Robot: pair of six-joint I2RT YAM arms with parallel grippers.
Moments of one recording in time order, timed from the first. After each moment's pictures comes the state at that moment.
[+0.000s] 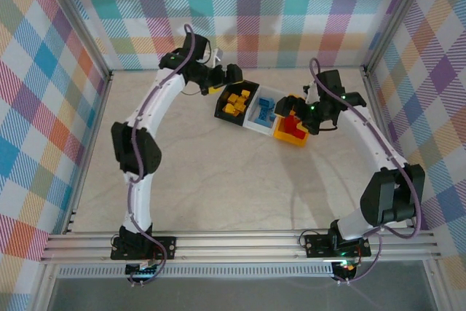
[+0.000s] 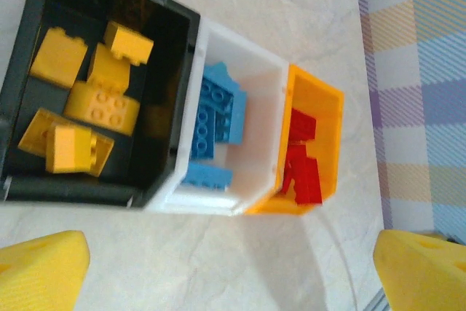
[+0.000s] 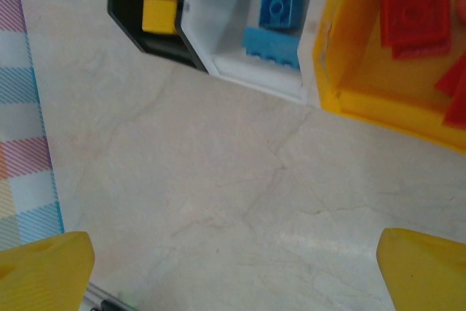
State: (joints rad) left arm -0.37 2.09 2.18 -0.97 0.49 -0.48; right arm 0.20 1.50 1.36 -0.85 -0.47 0.55
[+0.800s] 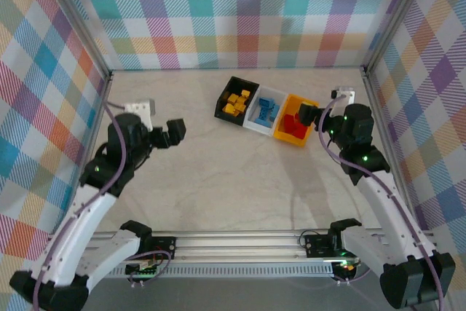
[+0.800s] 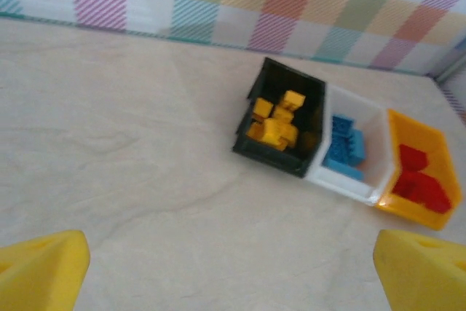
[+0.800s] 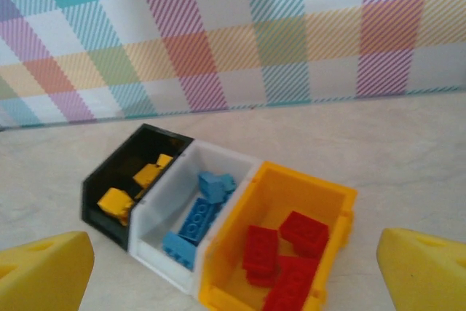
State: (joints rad) left arm -0.37 0.79 0.92 -0.55 -0.10 -0.33; right arm 0.20 0.90 0.82 -0.19 -0.01 0.19
